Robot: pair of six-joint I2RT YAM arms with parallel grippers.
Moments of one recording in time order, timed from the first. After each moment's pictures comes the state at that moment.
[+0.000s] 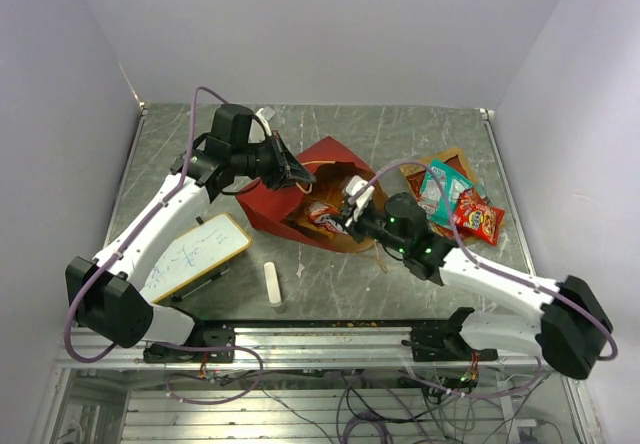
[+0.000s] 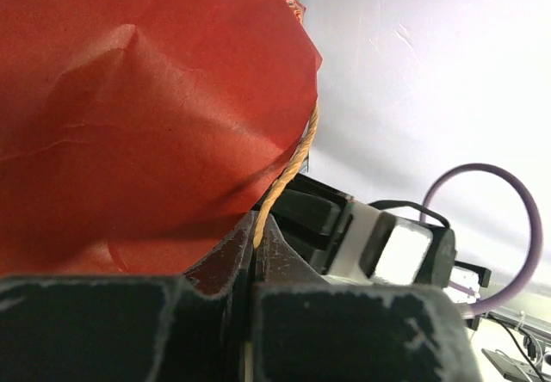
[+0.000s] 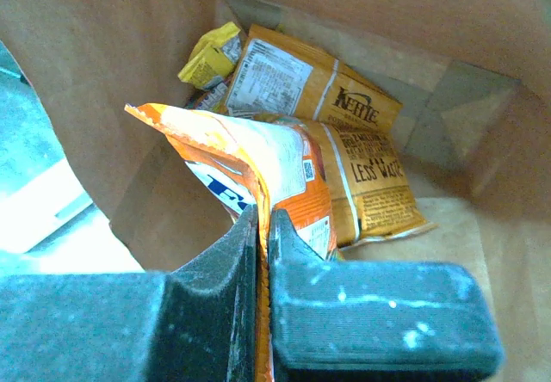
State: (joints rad) left arm -0.46 1.38 1.32 -0.52 0.58 -0.97; right arm 0.80 1.18 0.60 0.36 -0.15 -0.19
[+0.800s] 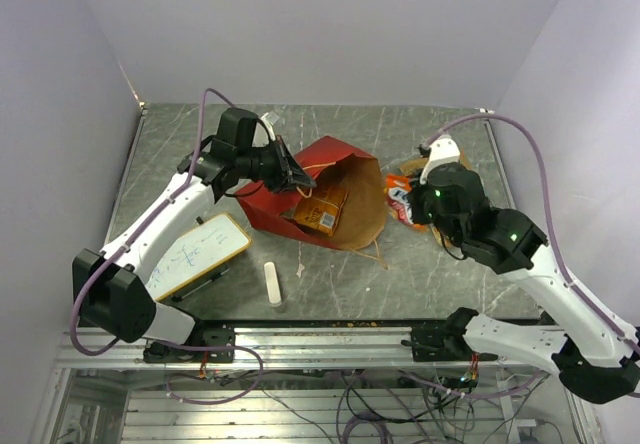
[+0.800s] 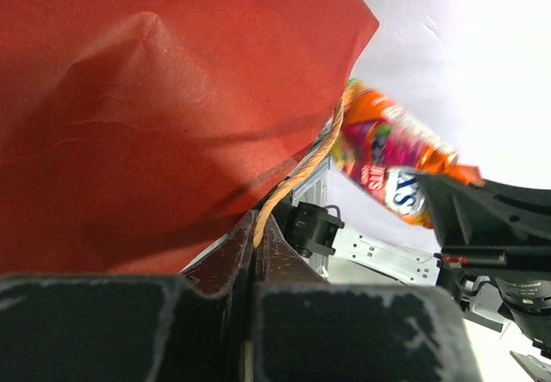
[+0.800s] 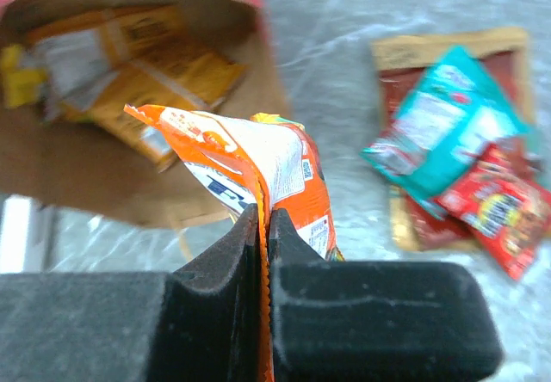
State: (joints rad) left arm -0.46 1.40 1.26 -0.48 0.59 -0.92; right arm 0.80 0.97 1.24 -0.83 0.40 0.25
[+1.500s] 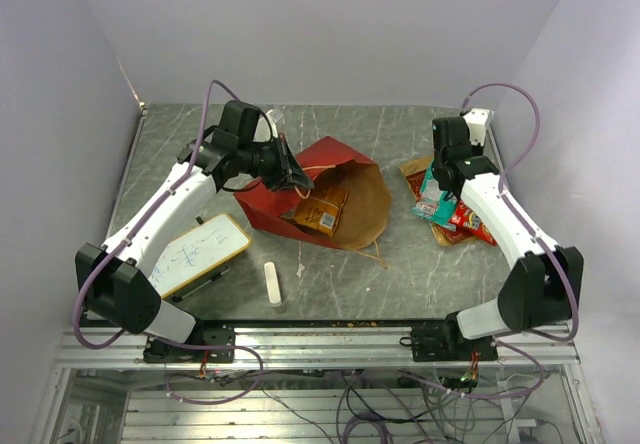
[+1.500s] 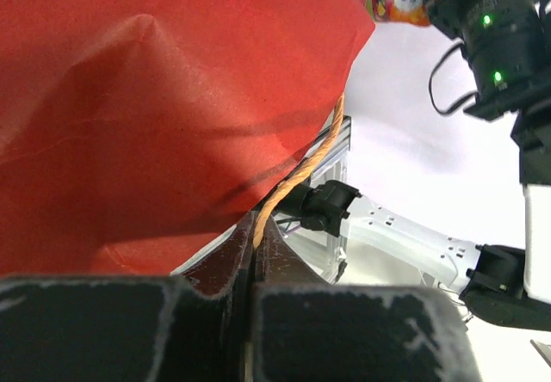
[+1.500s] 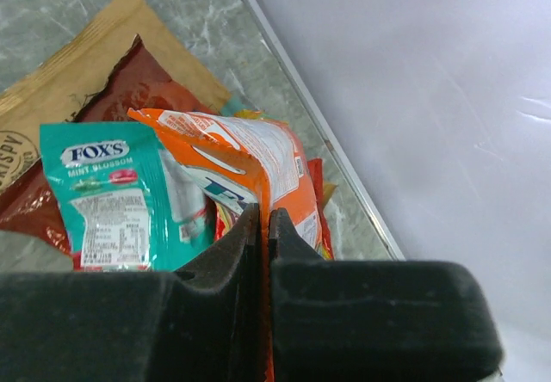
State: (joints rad) left arm -0.47 1.46 1.40 -0.65 0.59 -0.82; right arm 0.24 1.40 1.19 -0.54 0.88 0.17
